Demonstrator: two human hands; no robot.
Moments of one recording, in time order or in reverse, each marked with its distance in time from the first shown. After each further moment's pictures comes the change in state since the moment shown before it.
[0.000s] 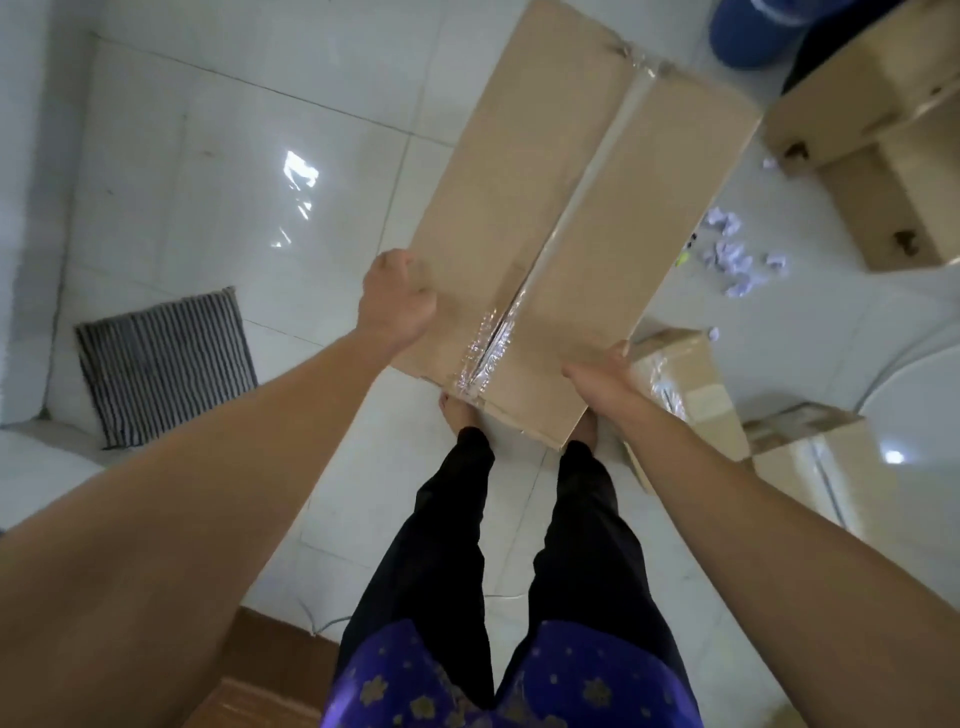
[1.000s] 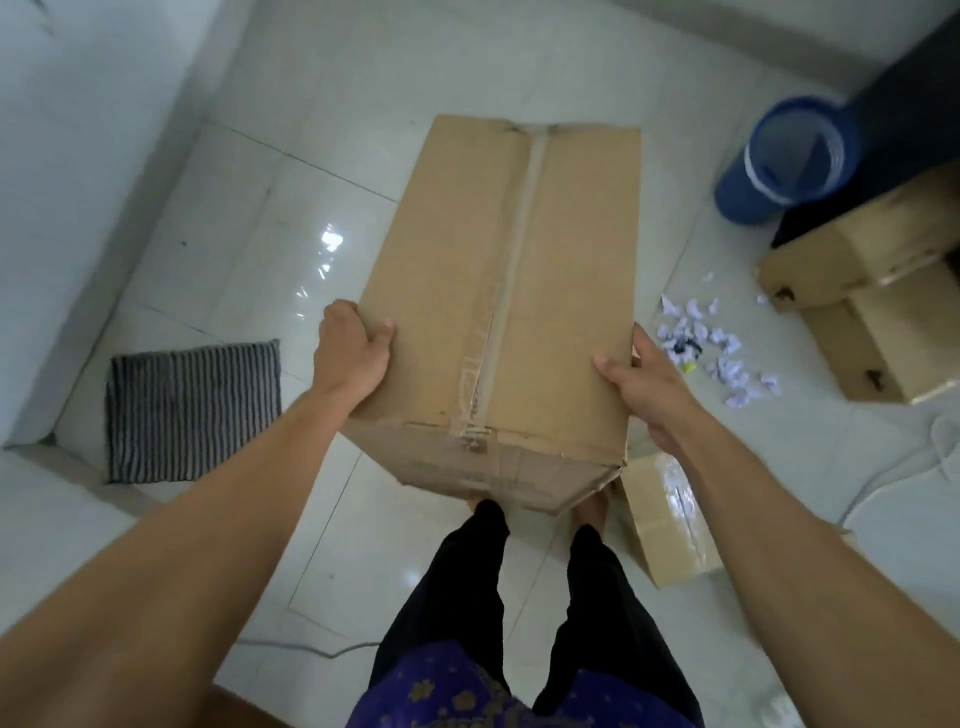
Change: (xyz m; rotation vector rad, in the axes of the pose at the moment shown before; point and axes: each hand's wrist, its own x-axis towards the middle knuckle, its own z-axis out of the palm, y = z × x) left_hand -0.001 -0.089 -0.148 -0.113 0.275 -0.008; right_hand -0.091 -0.123 -0.015 0.204 -0.050 -0.456
